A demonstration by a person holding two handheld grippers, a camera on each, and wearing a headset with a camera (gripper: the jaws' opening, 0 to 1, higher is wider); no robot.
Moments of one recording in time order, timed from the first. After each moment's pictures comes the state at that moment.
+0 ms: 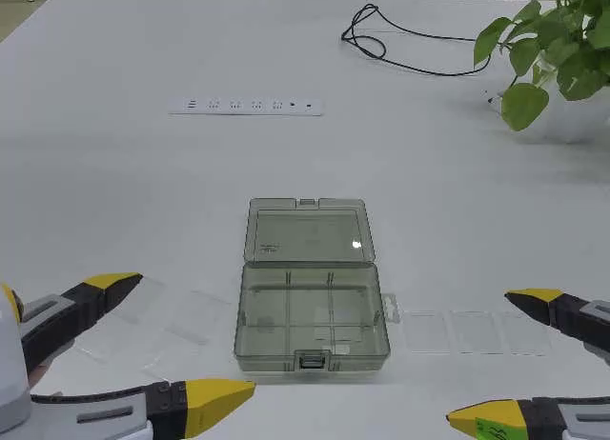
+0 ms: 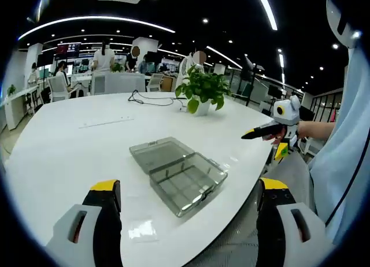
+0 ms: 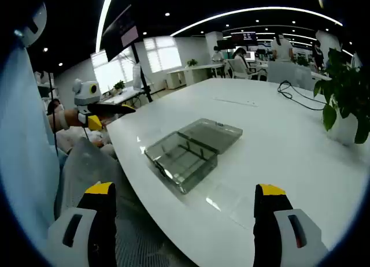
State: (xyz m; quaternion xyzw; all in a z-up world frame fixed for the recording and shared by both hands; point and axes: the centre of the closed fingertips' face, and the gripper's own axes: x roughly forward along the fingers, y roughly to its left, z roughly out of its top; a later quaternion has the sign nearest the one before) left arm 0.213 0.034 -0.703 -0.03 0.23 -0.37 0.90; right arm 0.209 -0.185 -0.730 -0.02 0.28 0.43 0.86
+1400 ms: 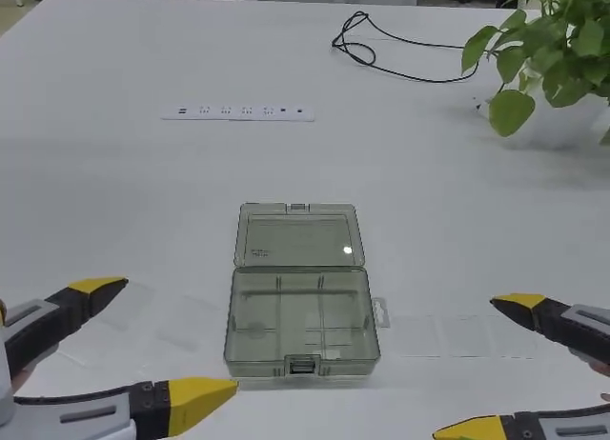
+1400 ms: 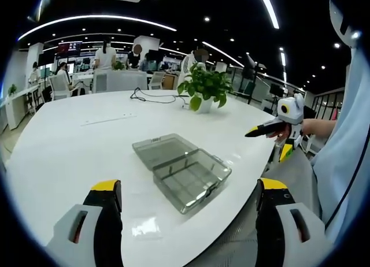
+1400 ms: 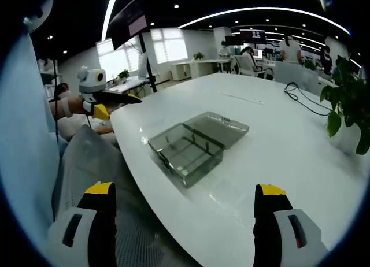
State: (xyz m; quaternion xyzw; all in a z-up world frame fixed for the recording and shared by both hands) left arm 0.216 0.038 -0.706 -0.02 0.23 -0.37 0.90; right arm 0.198 -0.185 -0.741 -0.06 0.29 0.45 0.84
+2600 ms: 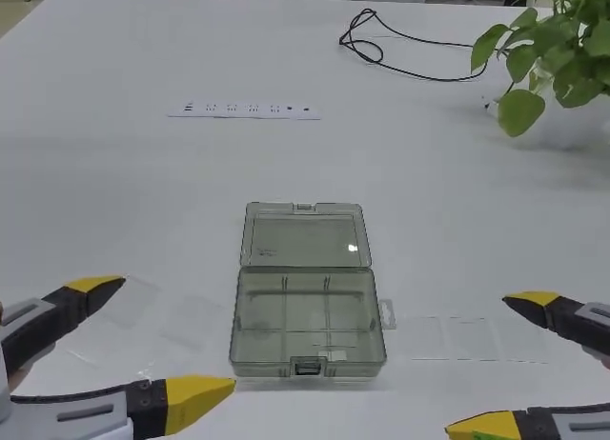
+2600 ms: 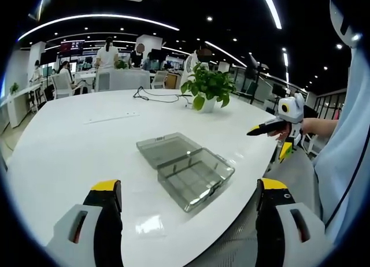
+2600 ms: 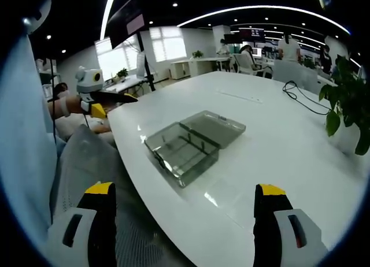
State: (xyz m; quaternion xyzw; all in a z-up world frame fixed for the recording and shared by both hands) left arm 0.218 0.046 -0.707 -0.02 0.24 -0.37 0.90; right arm 0.205 -0.187 -0.740 -0.06 0.30 0.44 0.84
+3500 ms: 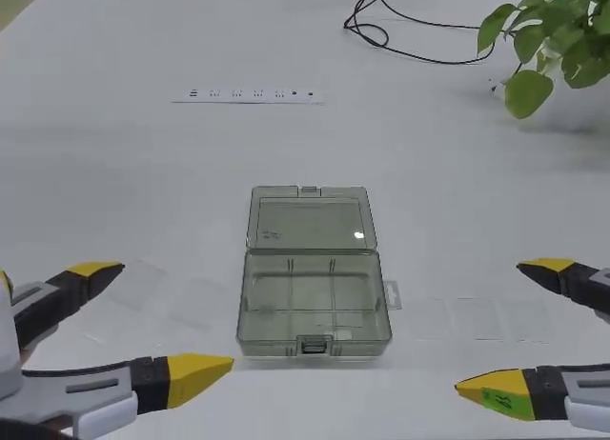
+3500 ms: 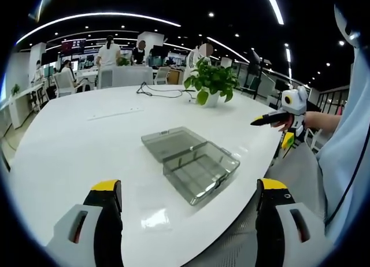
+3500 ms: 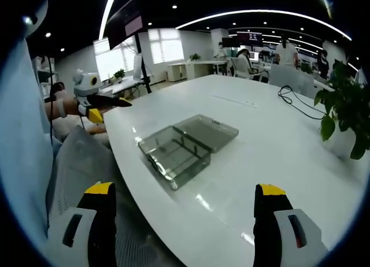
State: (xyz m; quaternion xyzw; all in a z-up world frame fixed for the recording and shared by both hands) left arm 0.217 0.055 -0.718 -0.01 0.25 -0.36 0.90; right arm 0.213 -0.193 -0.733 -0.07 0.28 0.43 0.85
